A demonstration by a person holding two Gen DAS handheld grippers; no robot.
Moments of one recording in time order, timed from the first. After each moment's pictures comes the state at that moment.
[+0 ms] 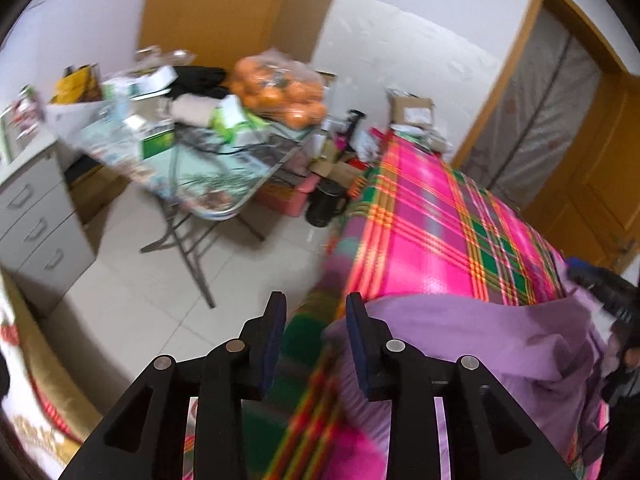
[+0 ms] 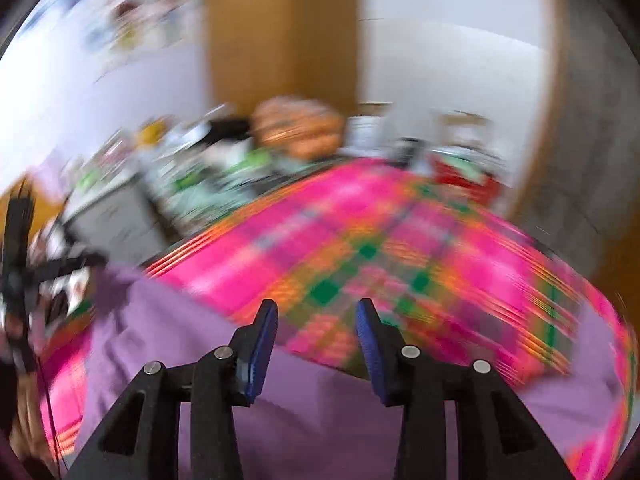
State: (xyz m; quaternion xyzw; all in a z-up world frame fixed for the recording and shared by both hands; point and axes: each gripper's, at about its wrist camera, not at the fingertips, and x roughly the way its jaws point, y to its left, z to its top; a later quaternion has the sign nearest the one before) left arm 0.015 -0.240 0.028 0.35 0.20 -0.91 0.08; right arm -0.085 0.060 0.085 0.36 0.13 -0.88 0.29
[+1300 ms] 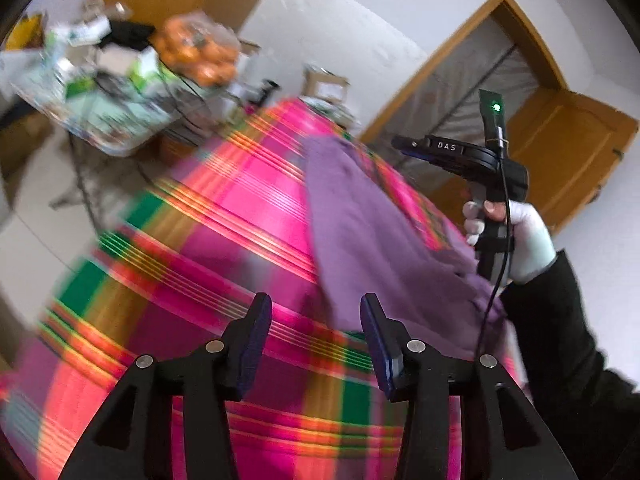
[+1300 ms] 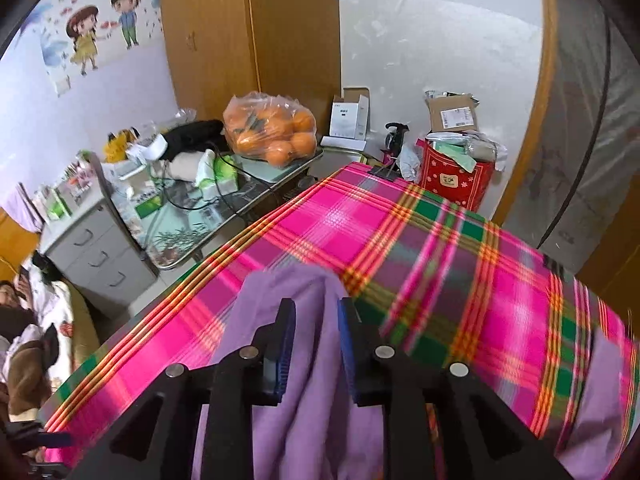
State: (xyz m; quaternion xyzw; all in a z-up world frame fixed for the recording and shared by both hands) left arm 0.051 -0.147 0.017 0.36 0.30 -0.87 -0.13; right arm -0.160 0.084 0.103 0.39 0.06 -0.90 0.20
